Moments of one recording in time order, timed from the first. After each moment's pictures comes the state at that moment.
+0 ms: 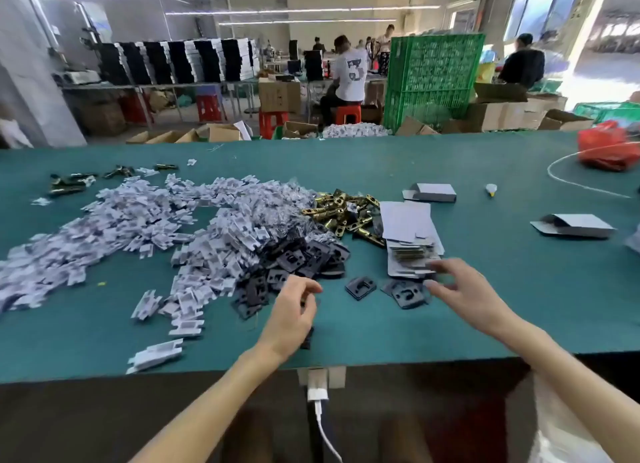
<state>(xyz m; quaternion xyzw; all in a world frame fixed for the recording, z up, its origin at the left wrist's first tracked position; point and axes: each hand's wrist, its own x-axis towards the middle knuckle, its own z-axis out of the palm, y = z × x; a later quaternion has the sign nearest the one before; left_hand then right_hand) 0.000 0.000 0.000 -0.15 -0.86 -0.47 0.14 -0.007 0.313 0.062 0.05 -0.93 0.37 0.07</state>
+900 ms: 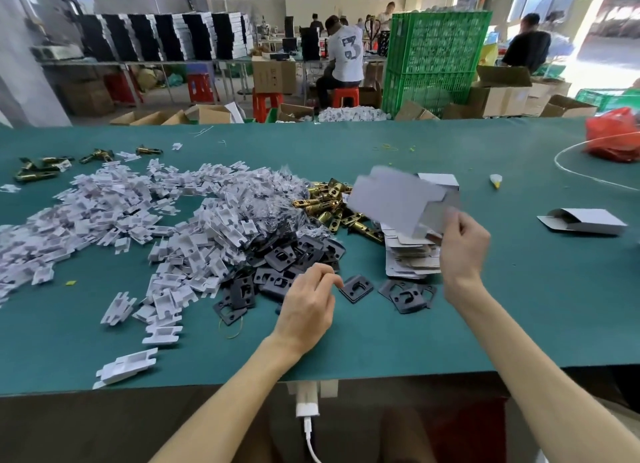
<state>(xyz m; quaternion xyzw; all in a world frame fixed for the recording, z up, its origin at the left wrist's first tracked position) -0.042 0.038 -0.017 -0.26 -0.88 -0.23 0.33 -0.080 0.275 0.075 -0.12 -0.70 0.62 0.32</state>
